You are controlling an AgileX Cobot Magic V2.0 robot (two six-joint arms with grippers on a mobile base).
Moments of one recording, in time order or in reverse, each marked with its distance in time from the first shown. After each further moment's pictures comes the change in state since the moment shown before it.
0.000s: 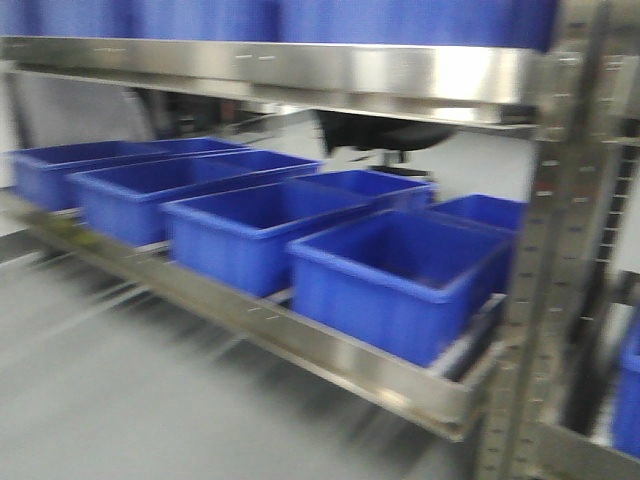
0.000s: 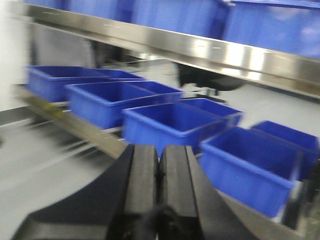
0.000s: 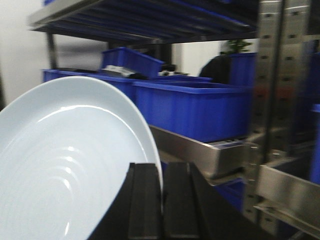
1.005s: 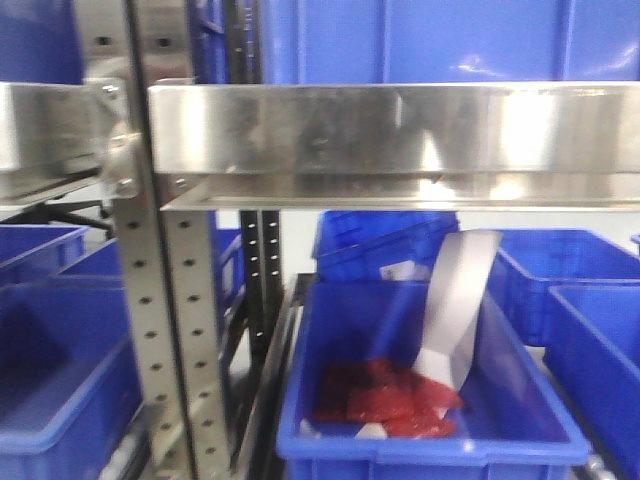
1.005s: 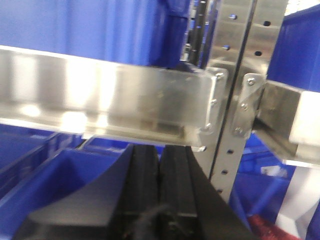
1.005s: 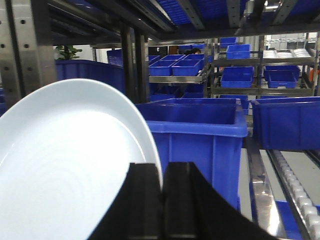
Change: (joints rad) left arm 0.057 0.000 0.000 0.000 0.000 0.000; right arm 0.000 0.000 0.000 0.000 0.000 0.000
